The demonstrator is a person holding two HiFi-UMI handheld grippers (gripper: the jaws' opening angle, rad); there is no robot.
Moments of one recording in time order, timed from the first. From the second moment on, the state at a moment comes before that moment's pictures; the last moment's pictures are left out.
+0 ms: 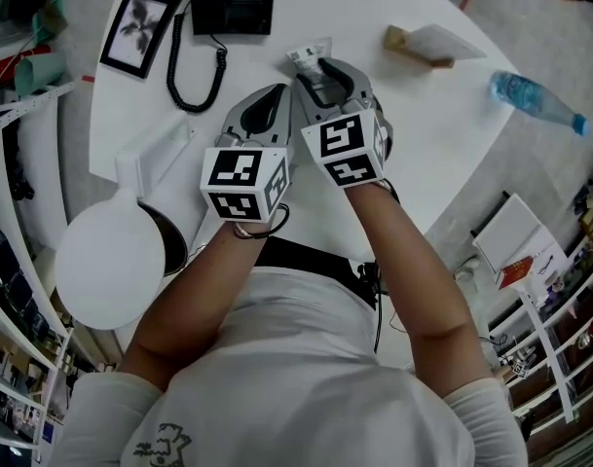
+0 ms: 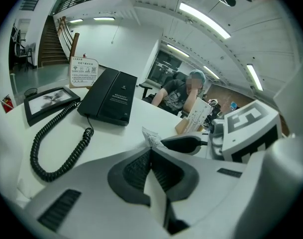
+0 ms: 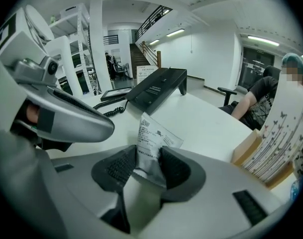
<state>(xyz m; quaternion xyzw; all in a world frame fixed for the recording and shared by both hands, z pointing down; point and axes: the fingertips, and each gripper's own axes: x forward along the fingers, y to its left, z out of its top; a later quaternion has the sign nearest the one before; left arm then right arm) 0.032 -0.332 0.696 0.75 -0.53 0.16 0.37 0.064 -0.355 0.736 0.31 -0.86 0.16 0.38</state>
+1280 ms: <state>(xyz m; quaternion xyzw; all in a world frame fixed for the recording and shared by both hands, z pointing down) 0.064 -0.286 0.575 0.80 -0.50 0.12 0.30 0.093 -0.291 0.585 0.41 -0.85 0.19 0.26</state>
